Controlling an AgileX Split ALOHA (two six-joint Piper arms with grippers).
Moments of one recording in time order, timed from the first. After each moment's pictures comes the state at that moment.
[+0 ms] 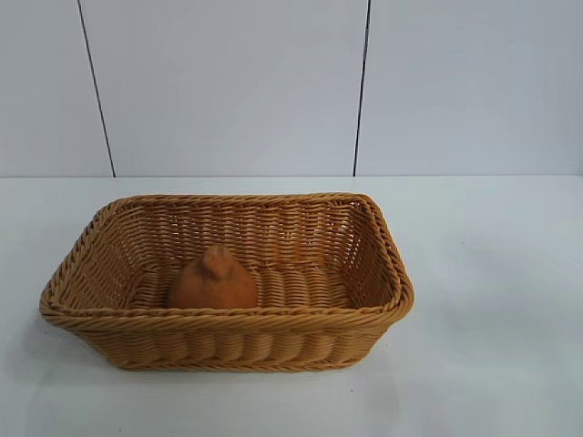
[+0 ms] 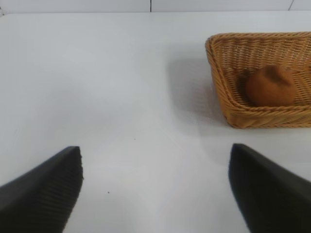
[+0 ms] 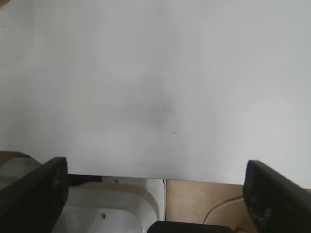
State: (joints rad) left arm 0.02 0.00 -0.50 -0.06 1.06 0.04; right arm 0.04 0.70 -0.51 0.08 1.05 -0.07
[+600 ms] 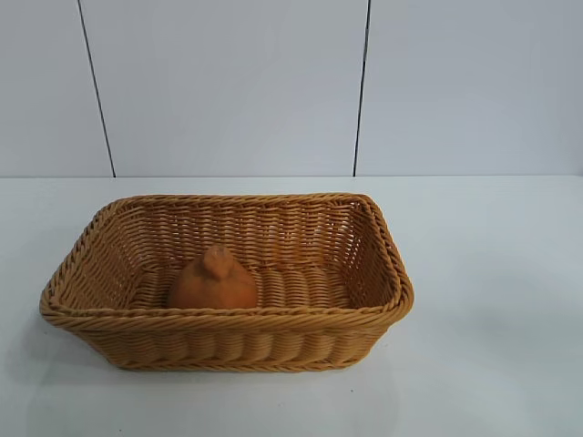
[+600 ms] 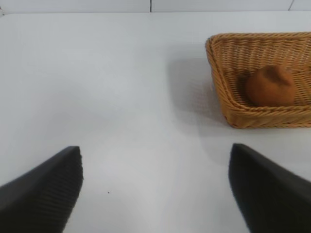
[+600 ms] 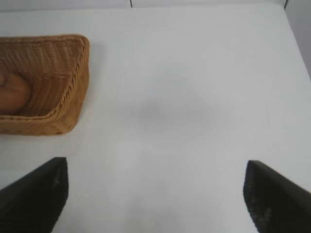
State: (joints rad) left arm 0.02 0.00 -0.50 -0.06 1.06 0.04; right arm 0.04 0.02 -0.49 0.08 1.02 -0.07
